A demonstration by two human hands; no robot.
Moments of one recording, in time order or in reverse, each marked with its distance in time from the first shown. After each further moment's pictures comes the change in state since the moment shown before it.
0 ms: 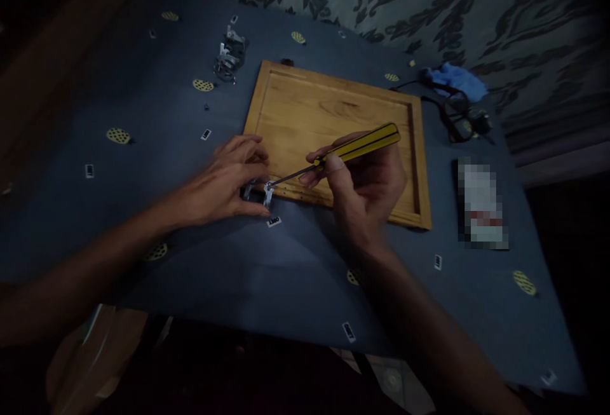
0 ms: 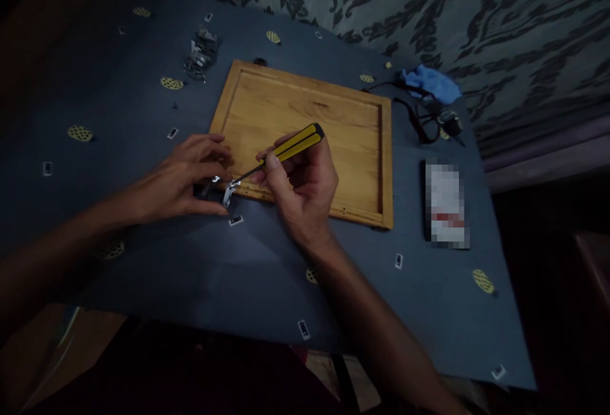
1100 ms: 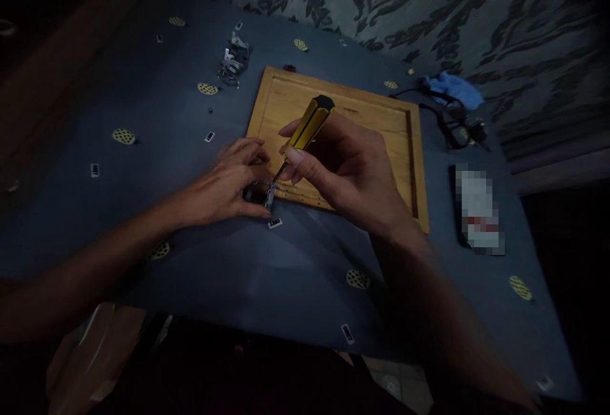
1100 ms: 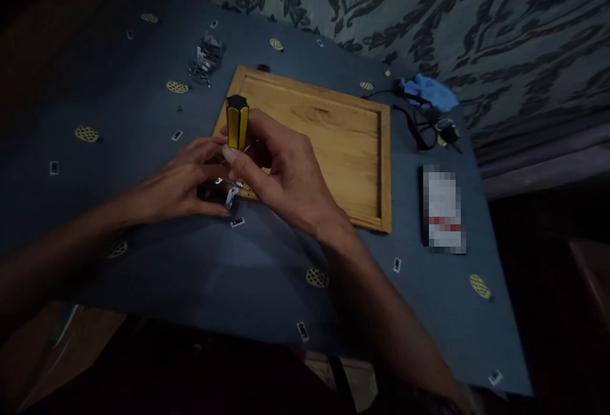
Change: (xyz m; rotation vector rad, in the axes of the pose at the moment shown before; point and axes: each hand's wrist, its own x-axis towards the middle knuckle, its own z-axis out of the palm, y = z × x) left_hand 0.000 0.000 -0.002 -0.018 -0.042 -0.033; right_hand 0.044 -0.033 0.003 0.041 -0.483 0.073
